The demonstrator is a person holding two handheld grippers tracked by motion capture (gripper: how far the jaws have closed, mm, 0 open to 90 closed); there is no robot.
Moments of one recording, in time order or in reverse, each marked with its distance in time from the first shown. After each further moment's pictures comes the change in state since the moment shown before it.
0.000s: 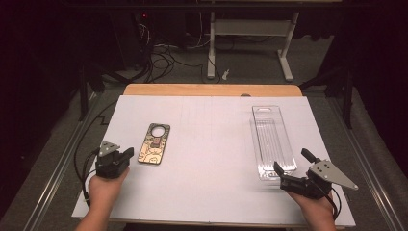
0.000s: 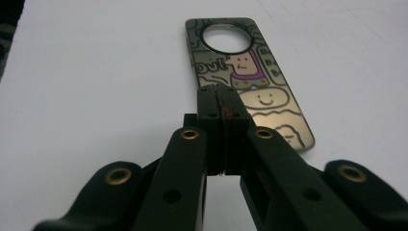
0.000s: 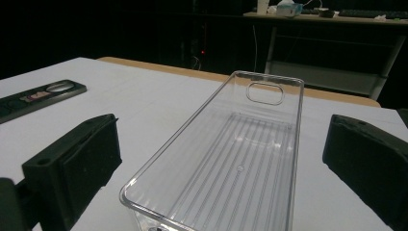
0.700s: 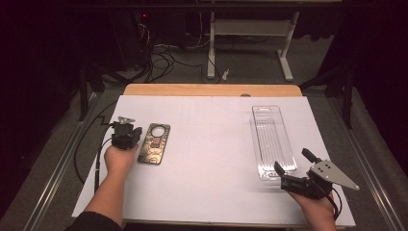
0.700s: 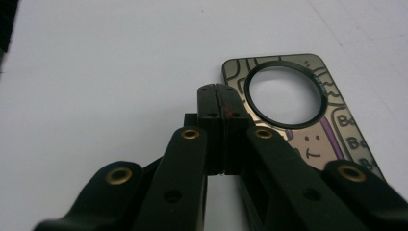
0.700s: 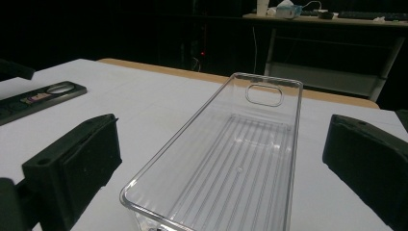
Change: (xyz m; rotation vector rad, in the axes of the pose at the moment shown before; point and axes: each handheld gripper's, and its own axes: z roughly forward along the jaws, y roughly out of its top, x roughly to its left) left arm 0.014 0.053 0.086 0.107 0.083 0.002; right arm 0.000 0.001 -0.002 -0.006 -0.001 0.001
